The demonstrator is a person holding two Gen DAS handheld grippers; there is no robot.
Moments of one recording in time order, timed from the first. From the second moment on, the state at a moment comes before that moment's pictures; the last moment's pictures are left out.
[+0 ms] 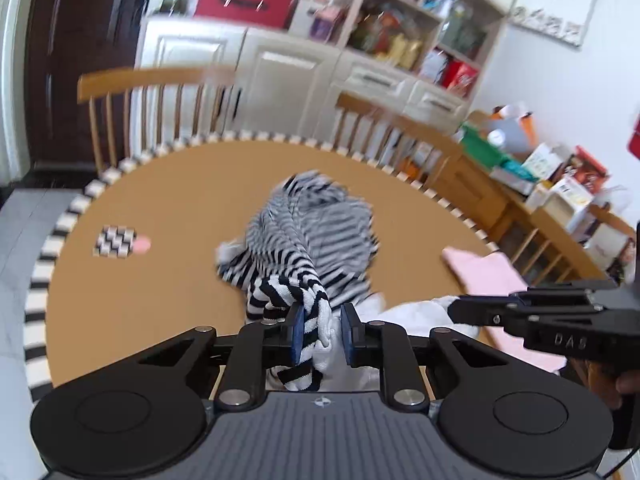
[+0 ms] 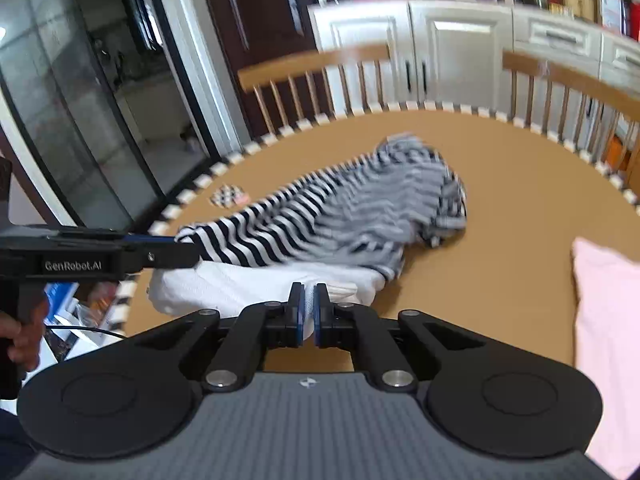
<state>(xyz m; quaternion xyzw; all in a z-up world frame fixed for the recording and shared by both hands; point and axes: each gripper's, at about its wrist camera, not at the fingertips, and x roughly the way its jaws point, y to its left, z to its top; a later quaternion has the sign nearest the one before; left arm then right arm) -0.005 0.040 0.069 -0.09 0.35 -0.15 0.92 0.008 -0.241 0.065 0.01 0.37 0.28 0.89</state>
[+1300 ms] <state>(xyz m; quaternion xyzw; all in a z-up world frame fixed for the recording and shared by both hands) -0.066 -0.109 -0.005 0.19 0.35 -0.18 0.90 0.065 -0.254 0.025 -0.11 0.51 0.26 0.81</state>
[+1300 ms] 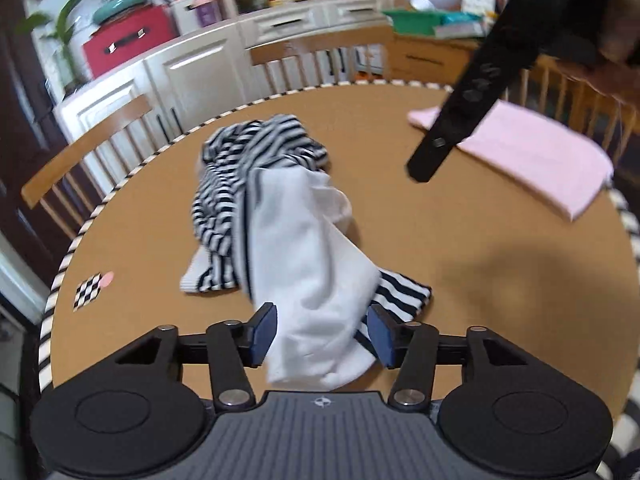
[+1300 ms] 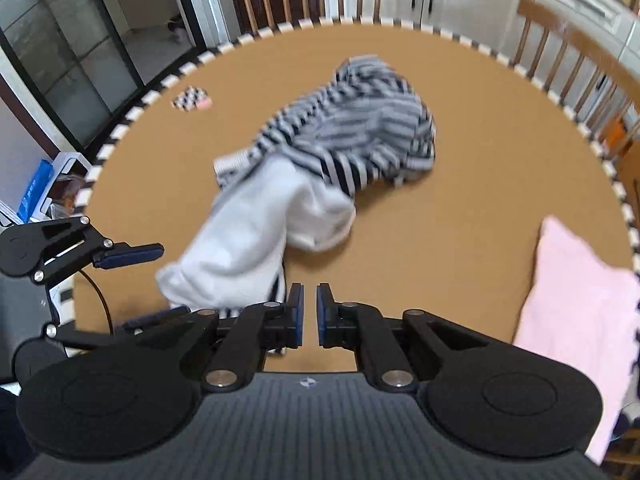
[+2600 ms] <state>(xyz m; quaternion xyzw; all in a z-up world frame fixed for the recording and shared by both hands) -0.008 -0.014 0.000 0.09 0.38 -0.05 0.92 0.125 -0.220 -0.043 -0.27 0.34 0.46 0.77</state>
